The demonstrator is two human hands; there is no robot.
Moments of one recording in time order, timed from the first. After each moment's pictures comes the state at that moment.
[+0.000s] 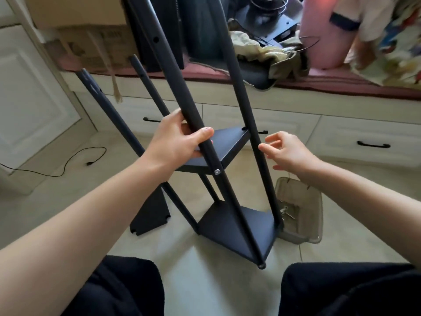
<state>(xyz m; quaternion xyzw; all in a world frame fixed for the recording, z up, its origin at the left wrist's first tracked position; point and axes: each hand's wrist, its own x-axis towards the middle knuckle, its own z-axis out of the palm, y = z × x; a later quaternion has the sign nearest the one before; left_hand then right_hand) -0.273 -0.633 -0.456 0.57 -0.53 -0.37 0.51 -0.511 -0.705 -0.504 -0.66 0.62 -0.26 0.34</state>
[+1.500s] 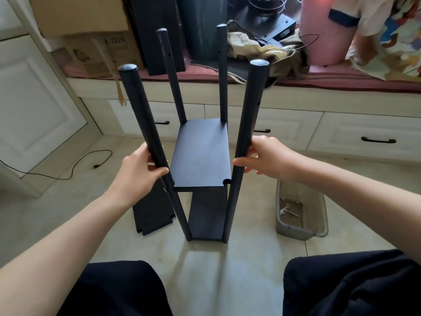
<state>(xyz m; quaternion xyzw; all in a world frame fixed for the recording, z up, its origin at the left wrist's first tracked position) -0.209 -0.594 -0.505 0.71 -0.58 -0.19 0.34 -0.481 -0.678 -0.489 -0.81 0.48 -0.15 0.30</state>
